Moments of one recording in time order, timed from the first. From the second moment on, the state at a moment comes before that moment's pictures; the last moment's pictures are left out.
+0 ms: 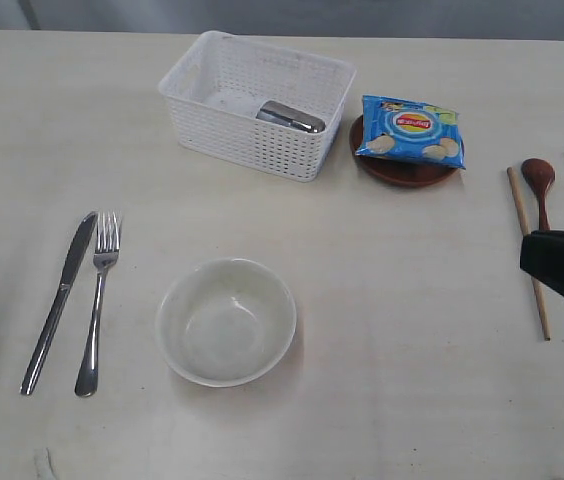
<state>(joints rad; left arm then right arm) -0.08 0.00 0.00 -0.14 0.13 -0.11 0.51 0.41 -0.42 0.32 0.62 -0.12</state>
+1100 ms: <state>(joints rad) -0.08 0.07 -0.29 -0.14 0.23 -0.25 0.51 0.41 -0.42 0.35 0.62 -0.12</state>
